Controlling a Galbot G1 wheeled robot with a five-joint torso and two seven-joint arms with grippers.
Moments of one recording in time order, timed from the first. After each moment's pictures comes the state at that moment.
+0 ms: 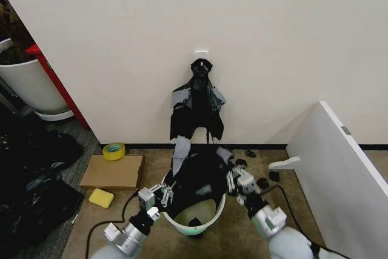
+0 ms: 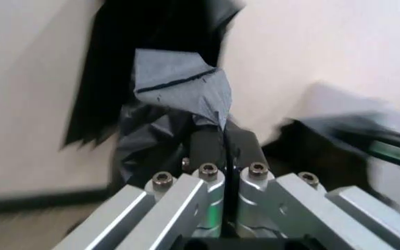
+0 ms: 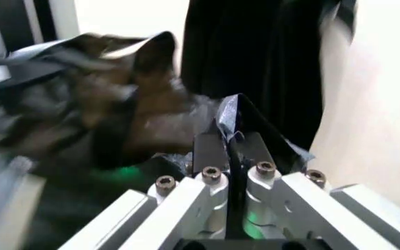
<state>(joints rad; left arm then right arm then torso) 1.57 -1.03 -0.18 -1.96 -0.53 -0.38 0.08 -1.30 0.66 -0.24 2.09 0.34 0.22 0.42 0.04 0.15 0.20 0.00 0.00</state>
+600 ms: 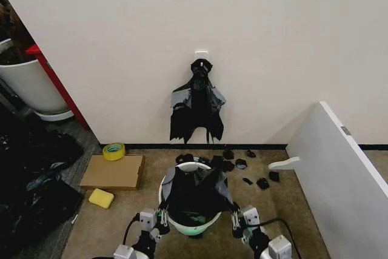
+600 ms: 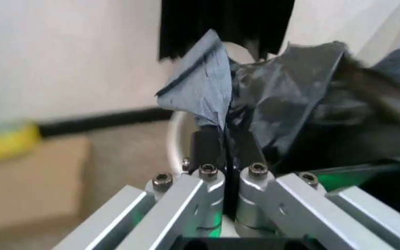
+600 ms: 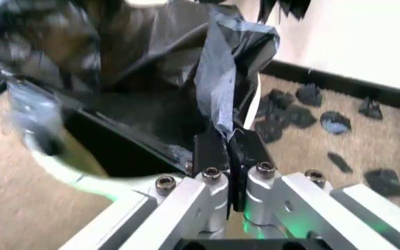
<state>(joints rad) 1.78 -0.98 -0.17 -2.11 -0.20 -0.19 -0.32 -1.50 0.60 -0.26 2.32 0.51 -0.08 0.65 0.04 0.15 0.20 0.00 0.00</state>
